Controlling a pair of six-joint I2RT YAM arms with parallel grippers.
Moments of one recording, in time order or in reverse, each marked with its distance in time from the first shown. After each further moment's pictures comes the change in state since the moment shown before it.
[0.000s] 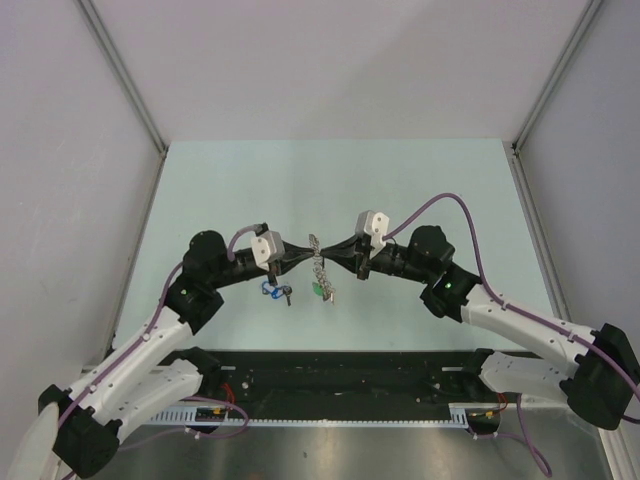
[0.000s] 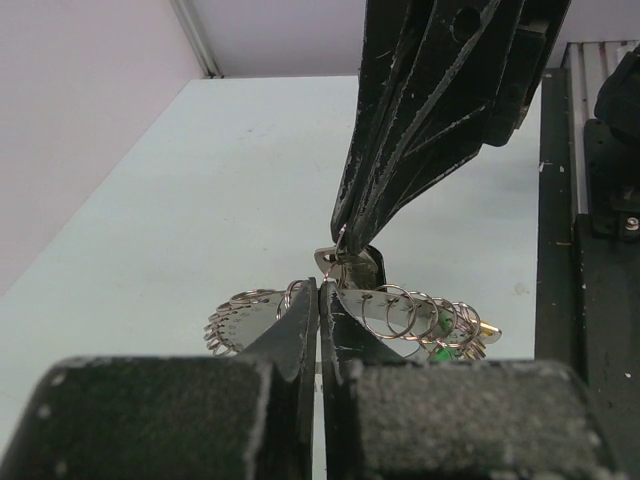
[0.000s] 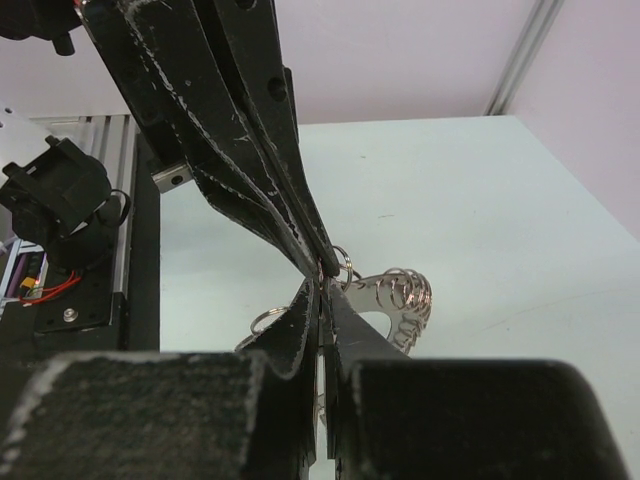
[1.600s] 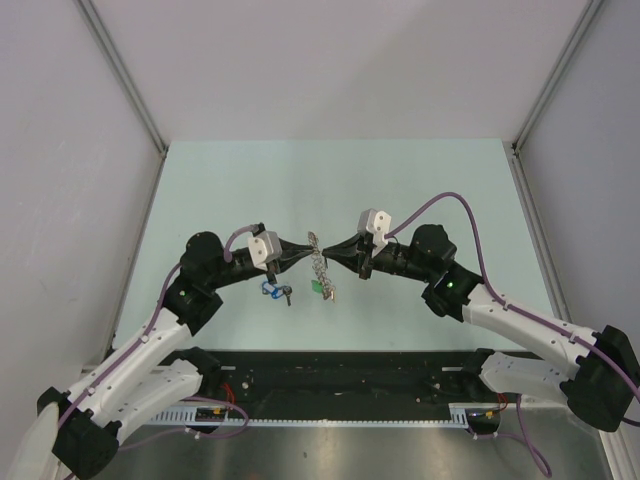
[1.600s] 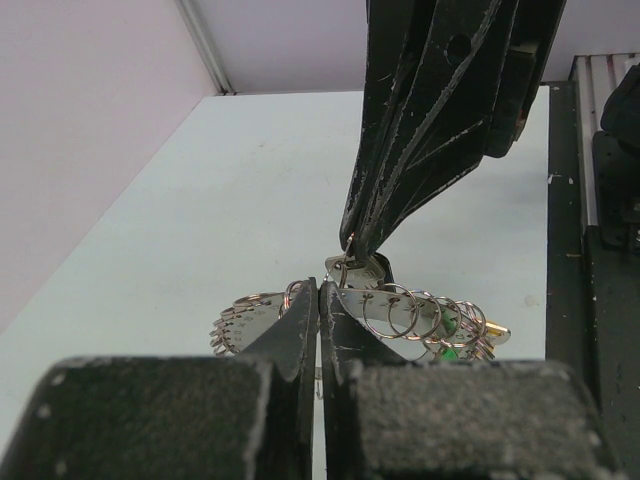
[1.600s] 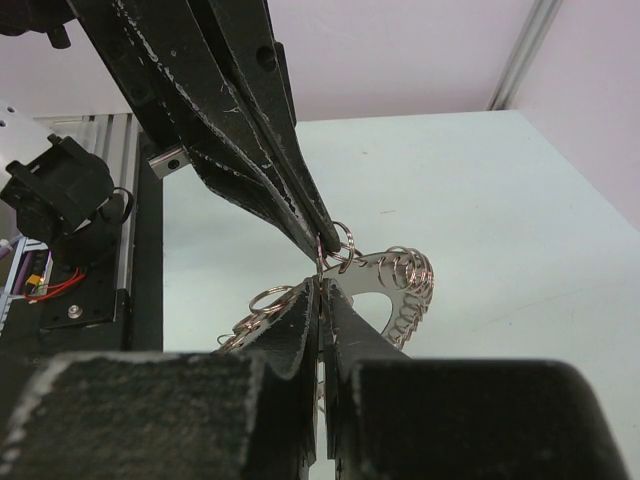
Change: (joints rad) left arm 0.000 -0.016 0.000 0.037 -0.014 -0.002; right arm -0.015 -0.013 0.000 -0.019 -0.018 0.008
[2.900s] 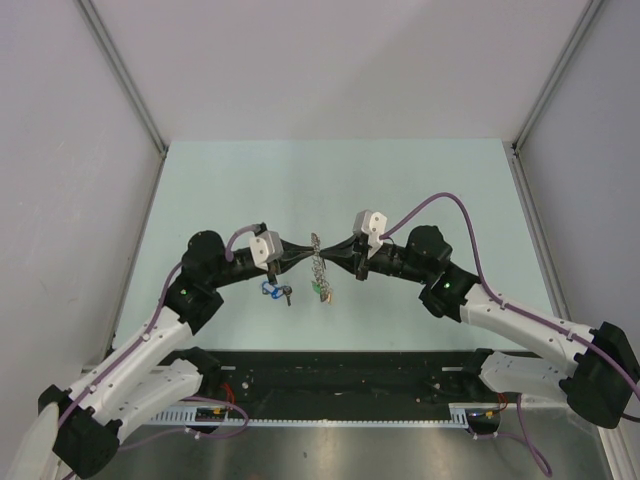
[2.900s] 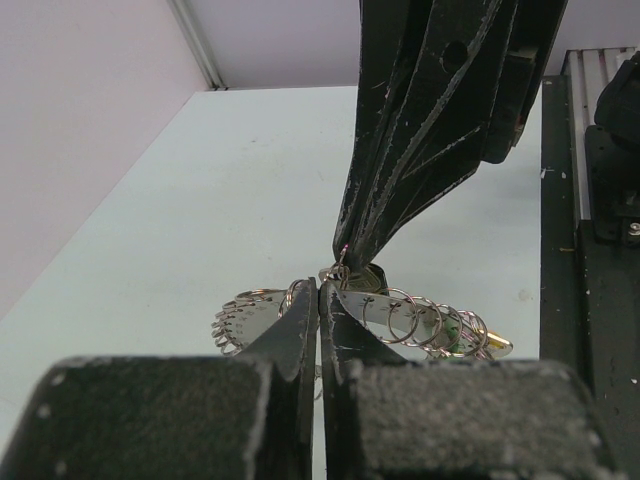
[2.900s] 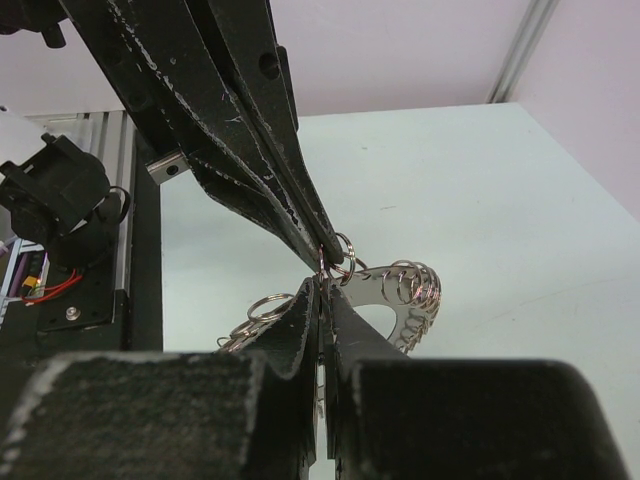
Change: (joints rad) left arm 0.001 0.011 0.000 -0.005 0.019 0.001; right arm 0.027 0.016 0.005 -0.001 0.034 -0.001
